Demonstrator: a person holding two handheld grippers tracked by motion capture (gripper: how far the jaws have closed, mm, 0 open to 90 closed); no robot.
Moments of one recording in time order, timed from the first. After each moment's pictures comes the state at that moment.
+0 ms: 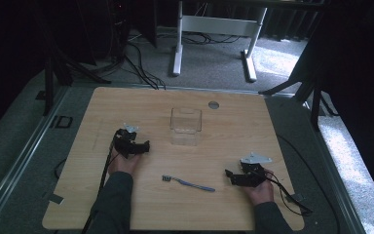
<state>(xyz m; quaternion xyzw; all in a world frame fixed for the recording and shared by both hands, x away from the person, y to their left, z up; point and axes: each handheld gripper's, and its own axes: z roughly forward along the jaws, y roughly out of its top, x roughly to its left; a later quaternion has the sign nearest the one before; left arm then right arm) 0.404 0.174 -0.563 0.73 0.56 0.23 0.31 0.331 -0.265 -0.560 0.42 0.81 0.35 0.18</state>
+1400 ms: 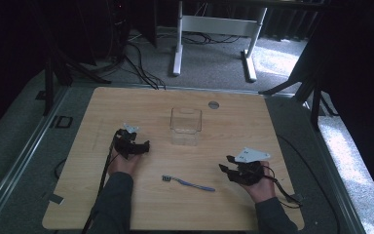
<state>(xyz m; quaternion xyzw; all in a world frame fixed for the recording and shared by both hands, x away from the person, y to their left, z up) 0.404 0.174 -0.563 0.73 0.56 0.23 0.31 0.309 -0.230 -0.487 0.30 0.85 0.39 0.19</state>
